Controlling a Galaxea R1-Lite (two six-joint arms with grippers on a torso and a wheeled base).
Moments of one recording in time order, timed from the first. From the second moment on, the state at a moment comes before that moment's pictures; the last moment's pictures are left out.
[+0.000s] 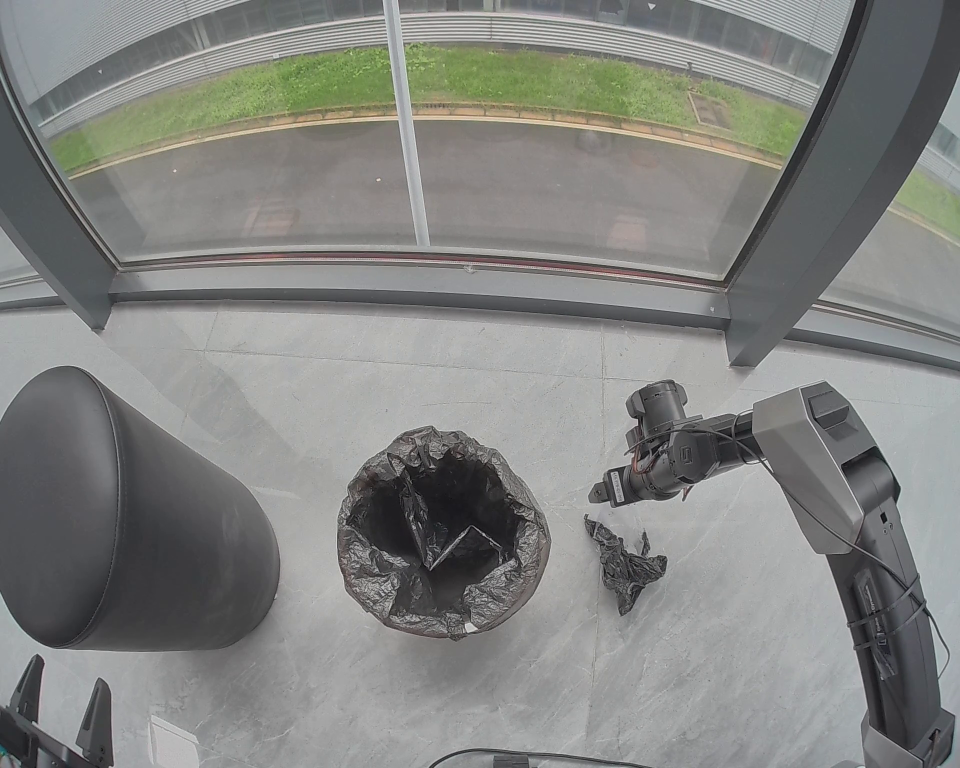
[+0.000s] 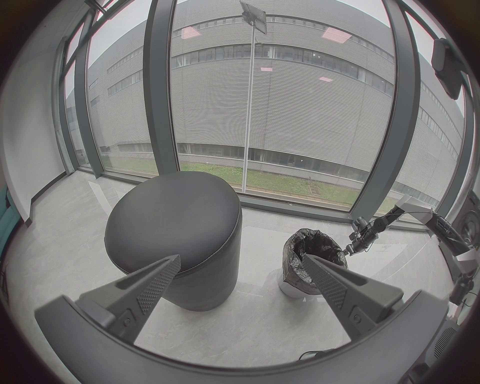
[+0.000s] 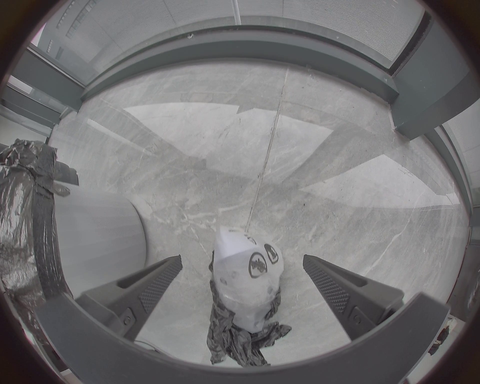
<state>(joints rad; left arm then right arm) 0.00 0.02 -0.04 0.04 0.07 -0.12 0.28 2.68 -1.92 0.13 -0.05 0.05</state>
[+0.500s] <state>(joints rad) 0.00 0.02 -0.04 0.04 0.07 -0.12 0.28 2.76 -2.00 0.30 -0.06 0.04</state>
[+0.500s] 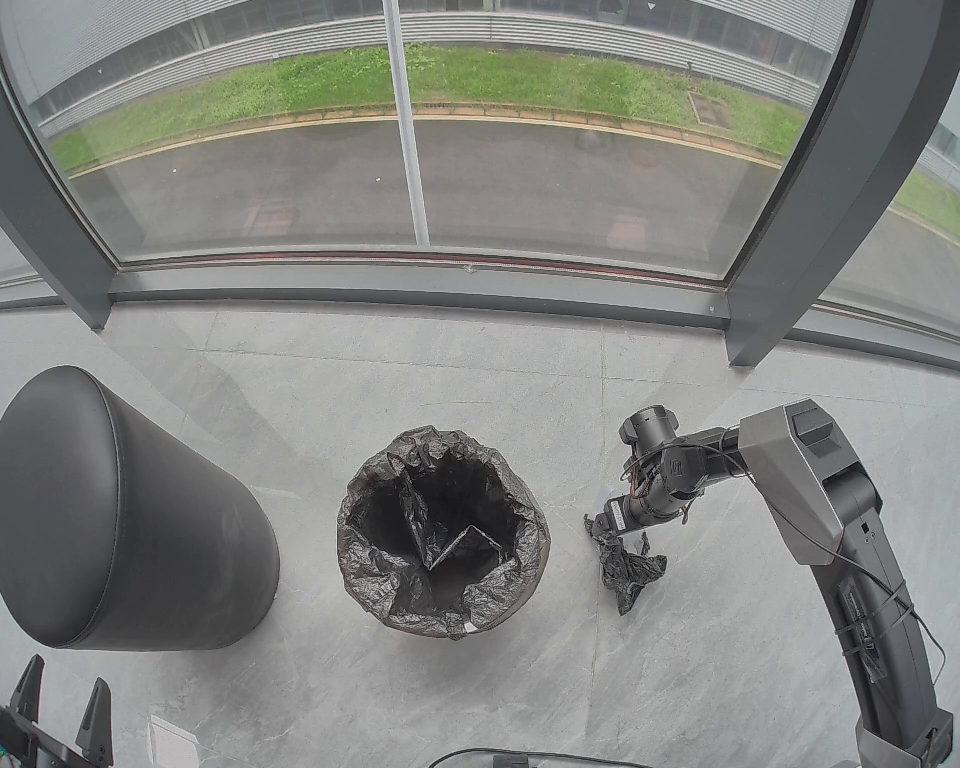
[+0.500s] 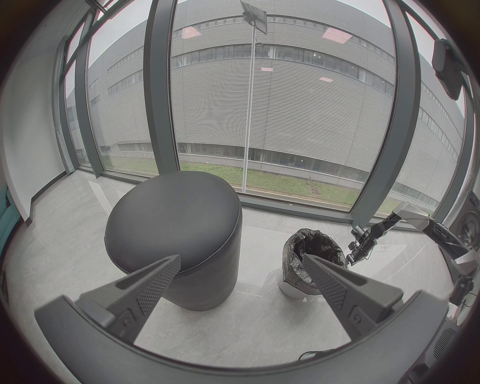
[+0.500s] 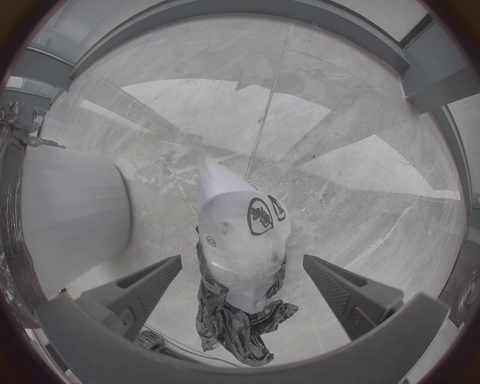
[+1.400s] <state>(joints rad) 0.00 0.02 -0.04 0.04 0.07 -0.12 0.28 2.80 -2.00 0.26 -0.06 0.08</state>
